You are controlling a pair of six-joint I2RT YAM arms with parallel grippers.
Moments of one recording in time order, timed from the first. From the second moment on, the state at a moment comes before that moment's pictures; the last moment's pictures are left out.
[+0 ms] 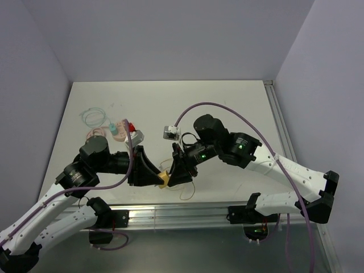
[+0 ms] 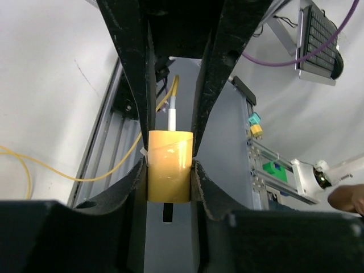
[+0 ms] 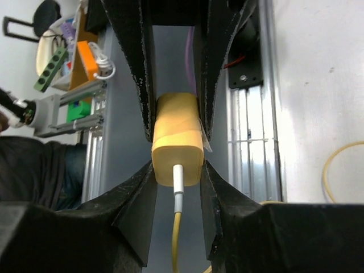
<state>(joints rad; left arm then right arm) -0.75 0.68 0.82 -0.30 0.86 -0.54 1.00 1.19 1.24 -0.58 -0.79 0.25</state>
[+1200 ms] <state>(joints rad) -0.75 0.43 0.34 0.62 -0.02 -1.12 0.95 1.07 0.91 0.29 -0.32 0.77</state>
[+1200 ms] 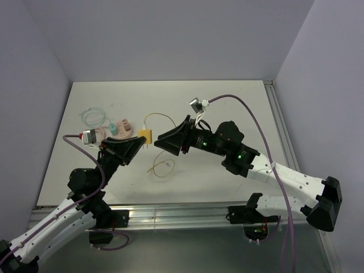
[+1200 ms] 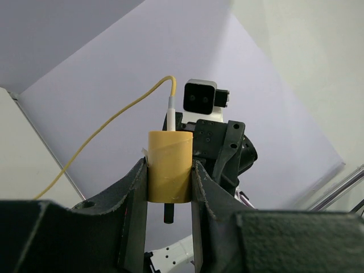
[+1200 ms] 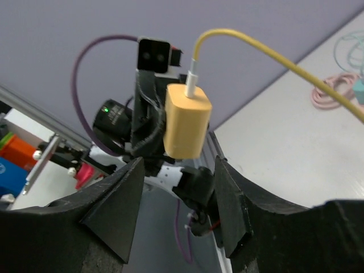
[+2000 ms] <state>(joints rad) -0.75 0.44 0.32 0.68 -0.02 -1.18 0.95 1.20 0.94 0.46 -0.39 0.87</state>
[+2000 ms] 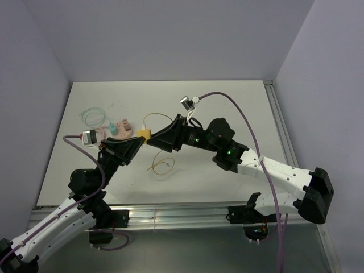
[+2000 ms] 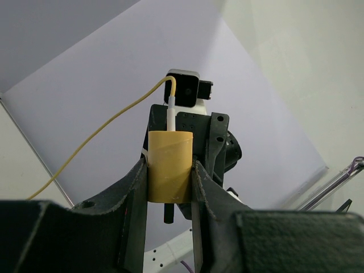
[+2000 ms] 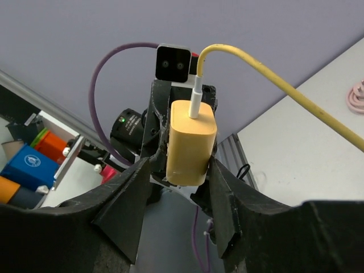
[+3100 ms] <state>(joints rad) -0.75 0.31 0.68 -0.16 0.02 -0.86 0.86 1.09 0.98 -0.06 -0.51 0.51</state>
